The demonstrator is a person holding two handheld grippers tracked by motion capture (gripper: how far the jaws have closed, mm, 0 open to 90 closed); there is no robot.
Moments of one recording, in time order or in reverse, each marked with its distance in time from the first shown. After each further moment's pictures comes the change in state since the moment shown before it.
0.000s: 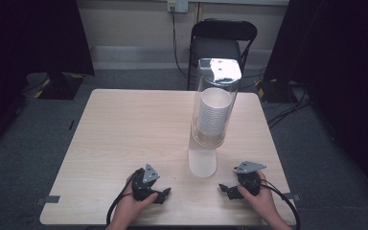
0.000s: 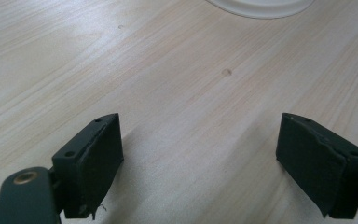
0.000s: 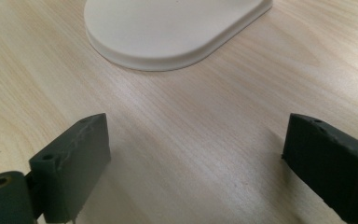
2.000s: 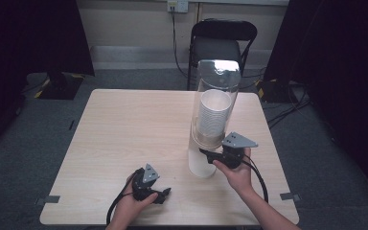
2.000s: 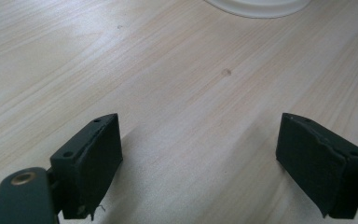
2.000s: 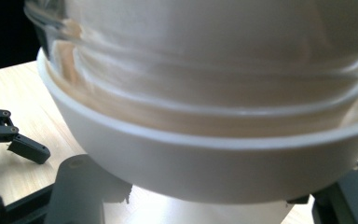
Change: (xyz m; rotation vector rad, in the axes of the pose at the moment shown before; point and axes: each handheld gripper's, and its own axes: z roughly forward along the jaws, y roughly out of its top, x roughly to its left) left arm 0.001 0.000 0.000 0.005 -0.004 0.002; right arm 0.018 0.110 -0.002 -0.441 -0.027 -0.031
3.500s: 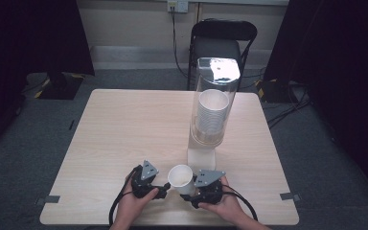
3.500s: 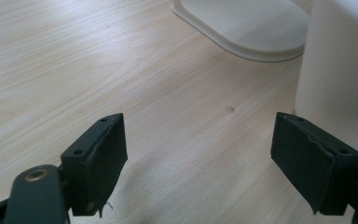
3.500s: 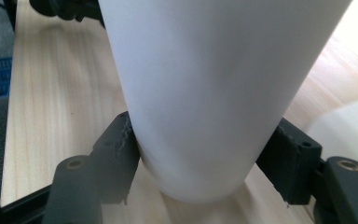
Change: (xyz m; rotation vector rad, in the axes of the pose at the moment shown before) left arm -0.003 0.011 -0.008 -0.085 0.047 -0.078; right arm 0.085 -0.062 0.013 0.311 0.376 -0.202
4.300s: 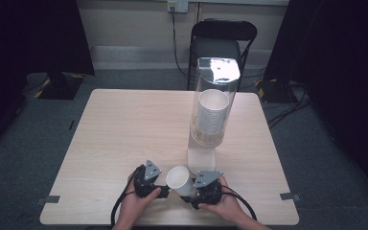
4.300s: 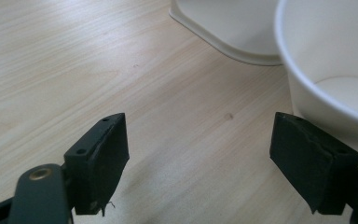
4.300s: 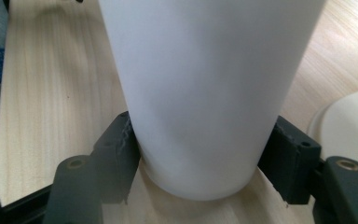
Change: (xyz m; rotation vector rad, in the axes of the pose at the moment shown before) left arm -0.003 0.004 0.004 -0.007 0.018 0.023; right arm -0.002 -0.007 0.005 0.037 0.013 0.010
